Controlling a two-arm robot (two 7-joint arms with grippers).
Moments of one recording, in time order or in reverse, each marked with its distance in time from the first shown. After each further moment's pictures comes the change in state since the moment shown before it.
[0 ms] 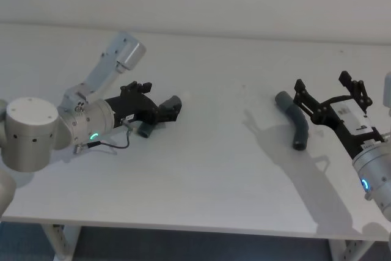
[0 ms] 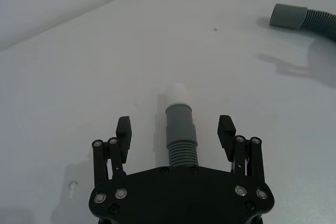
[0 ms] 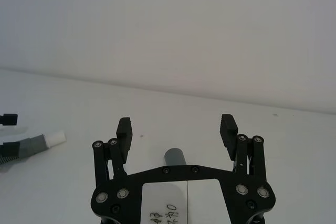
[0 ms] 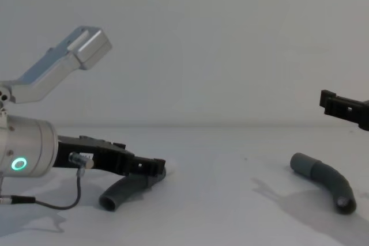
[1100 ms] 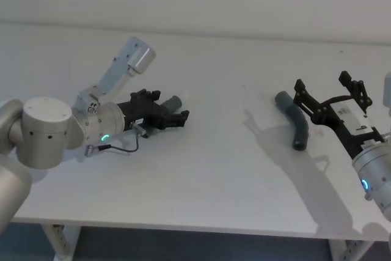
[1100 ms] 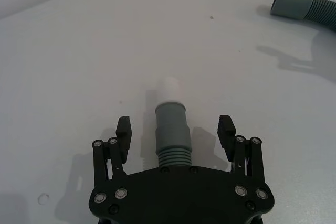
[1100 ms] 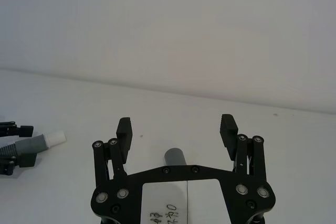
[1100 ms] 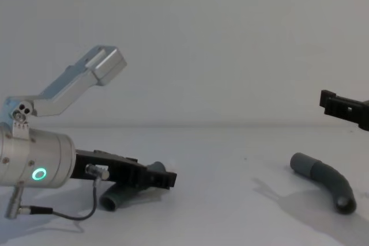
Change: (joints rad) left arm -0.049 -0.051 0.024 0.104 0.007 0.010 -0.036; right arm 0.000 0.000 0.000 0.000 0.000 0.000 0.000
